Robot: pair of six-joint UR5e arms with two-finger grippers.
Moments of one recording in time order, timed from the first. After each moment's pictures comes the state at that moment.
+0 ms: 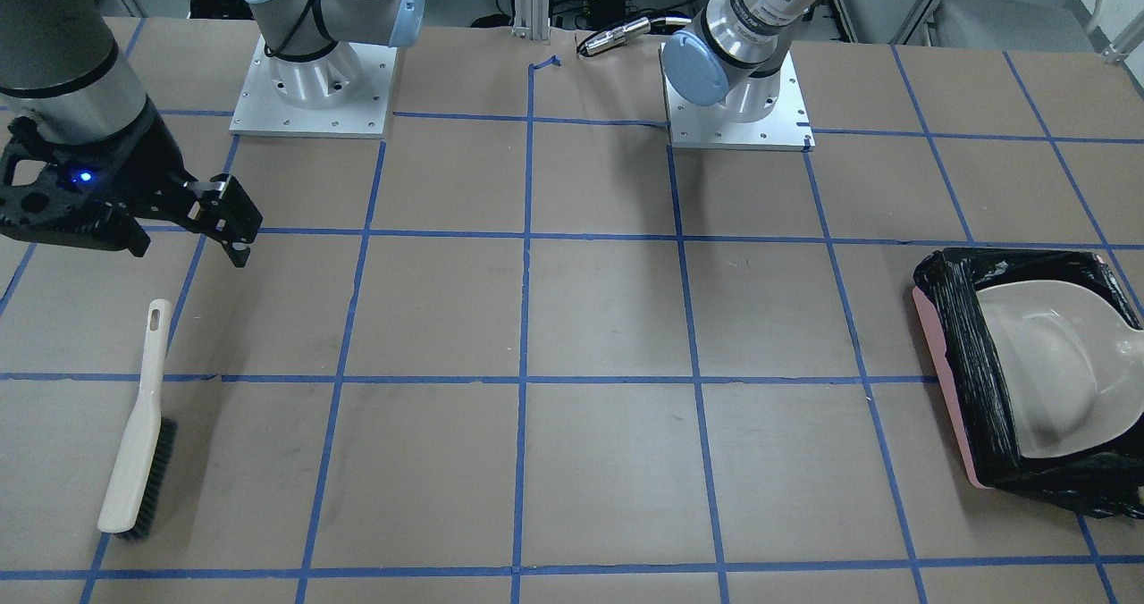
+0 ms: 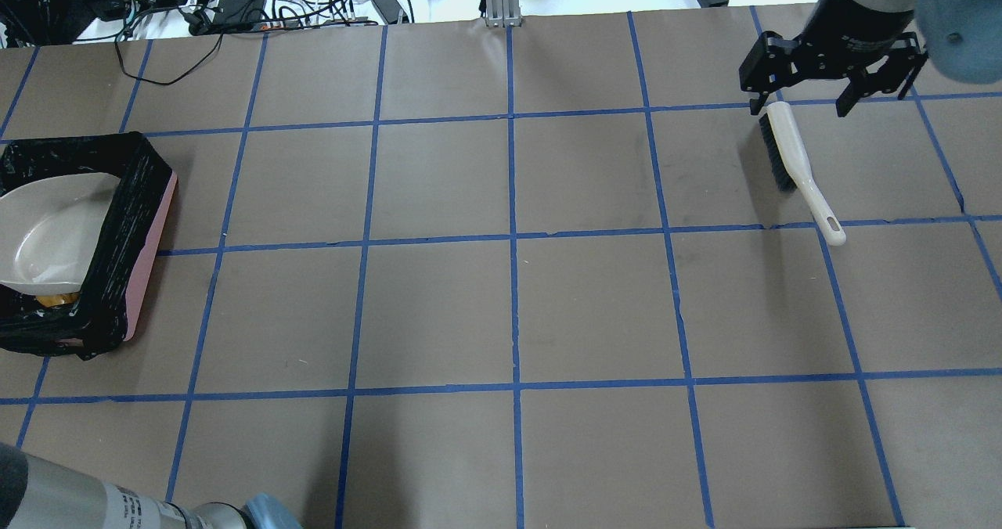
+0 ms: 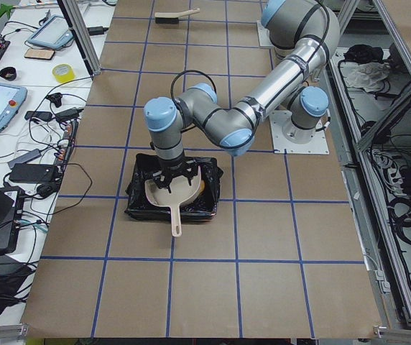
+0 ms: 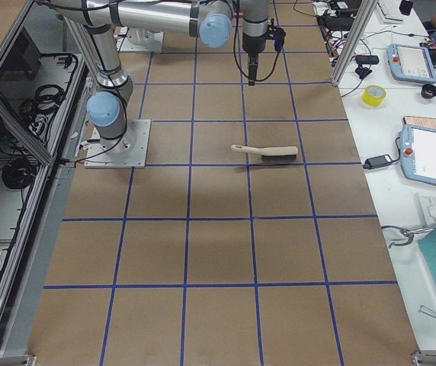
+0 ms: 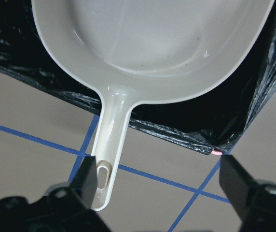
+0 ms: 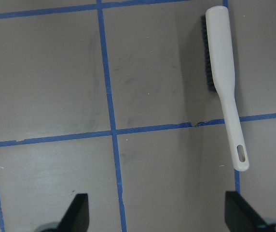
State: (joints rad) left arm -0.75 -1.99 -1.40 -1.30 1.76 1.94; right arm 1.49 -1.51 1.58 -1.72 -1.60 0.01
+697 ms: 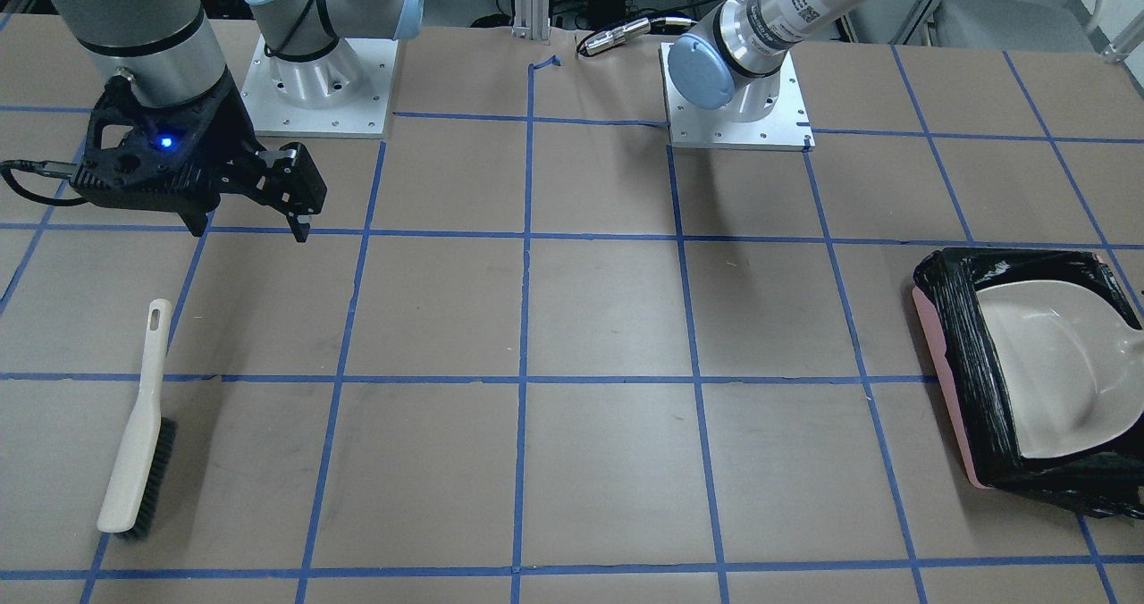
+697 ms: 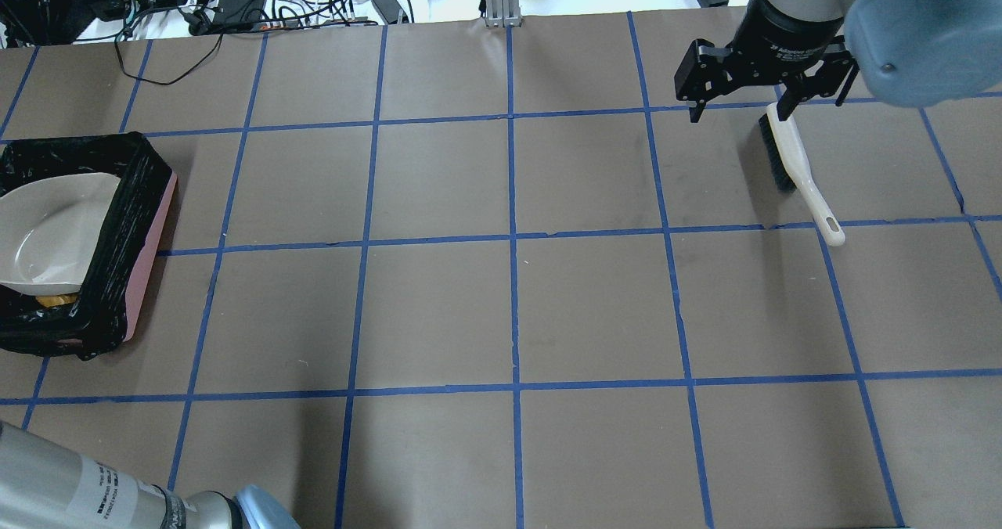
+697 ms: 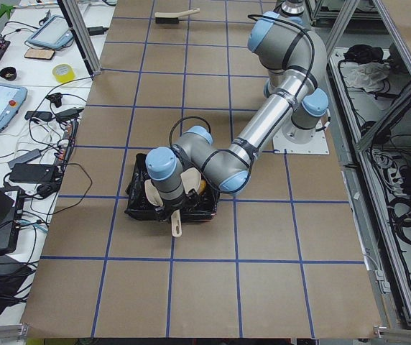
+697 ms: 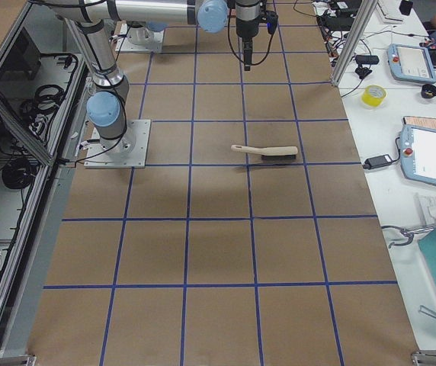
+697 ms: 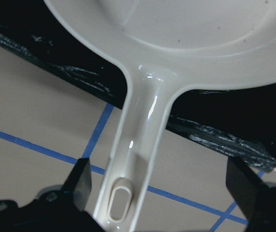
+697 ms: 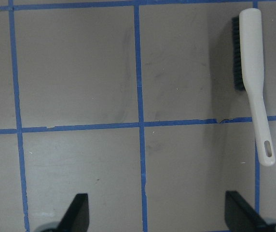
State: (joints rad) left arm -0.71 -2.13 -1.36 -1.20 1.72 1.96; right arm 1.58 -1.53 1.58 -1.71 -1.60 0.04
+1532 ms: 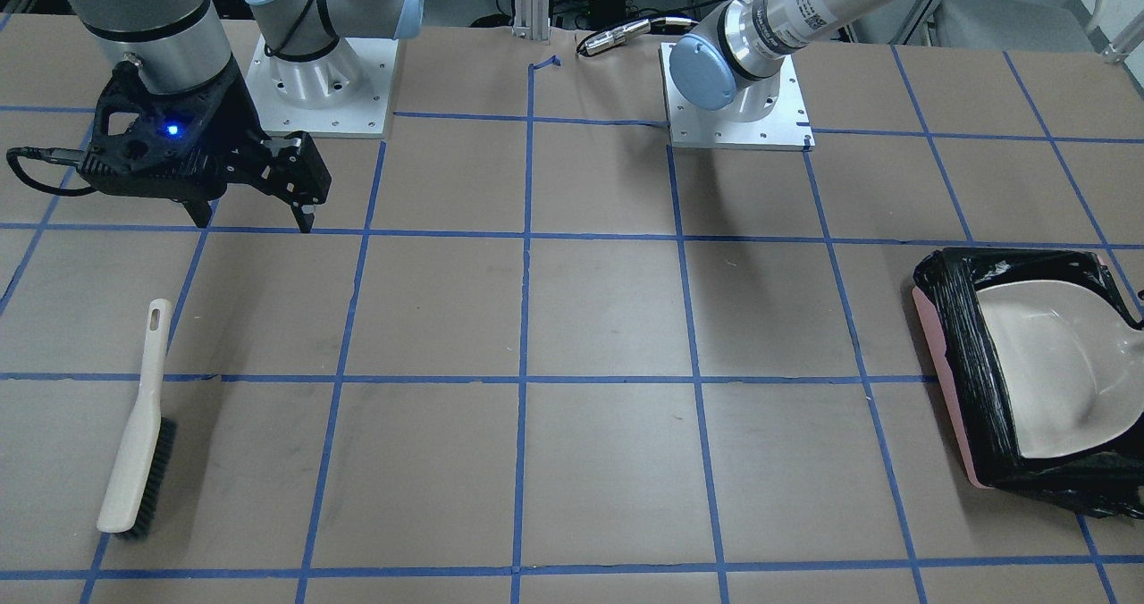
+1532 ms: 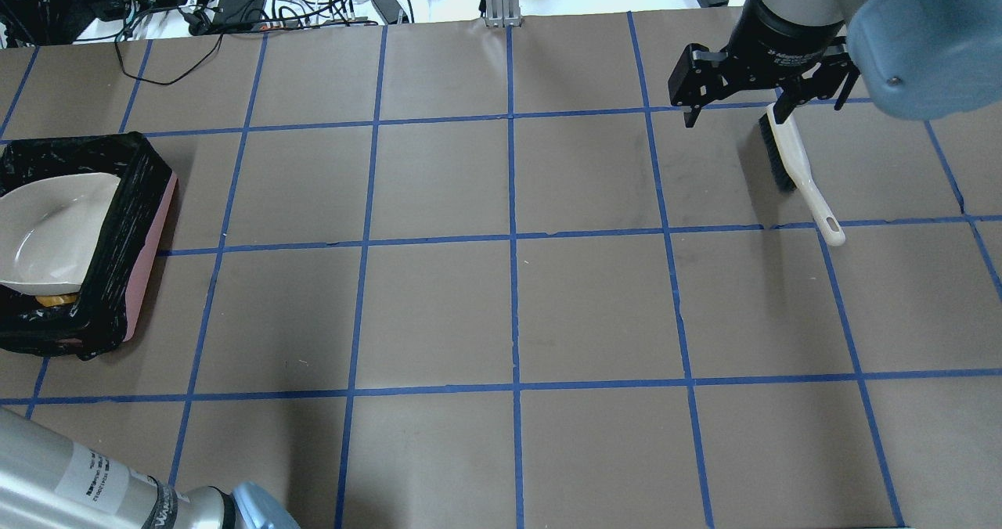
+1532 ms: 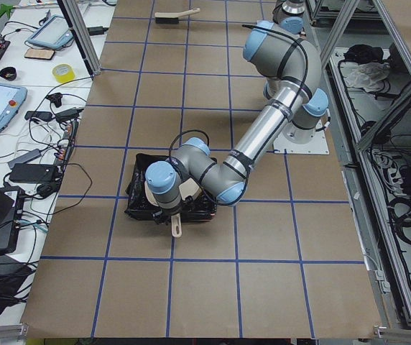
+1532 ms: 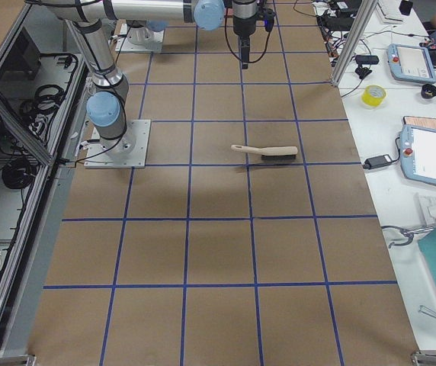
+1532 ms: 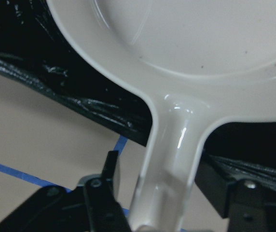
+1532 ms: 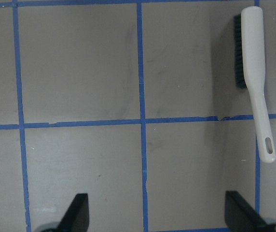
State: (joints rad) left arm -0.70 -2.17 -1.35 -1.20 1.62 2.00; right arm 1.58 -1.55 1.59 -1.71 -1.60 0.04
